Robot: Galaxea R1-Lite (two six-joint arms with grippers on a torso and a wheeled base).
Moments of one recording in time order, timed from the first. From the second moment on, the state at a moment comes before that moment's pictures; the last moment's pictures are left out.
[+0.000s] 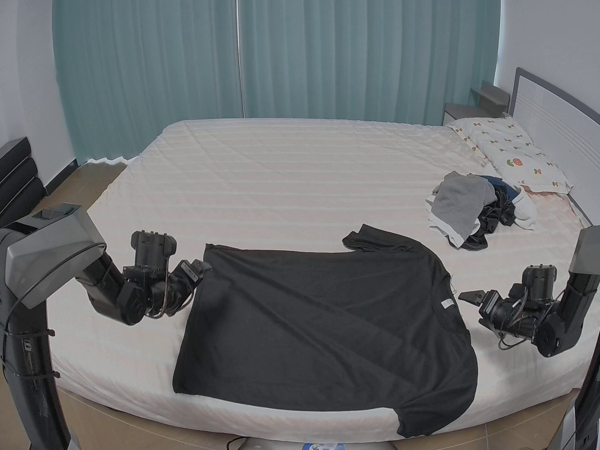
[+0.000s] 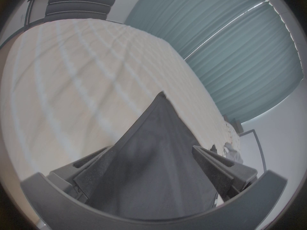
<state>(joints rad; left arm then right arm) -0.16 2.25 -0.93 -0.67 0.01 -0.94 -0.06 2.17 -0.40 -1.18 0.25 0.72</state>
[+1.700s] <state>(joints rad) -0.16 2.27 -0.60 -0.79 -0.17 -0.55 -0.10 2.25 -0.02 -1.55 0.45 0.70</state>
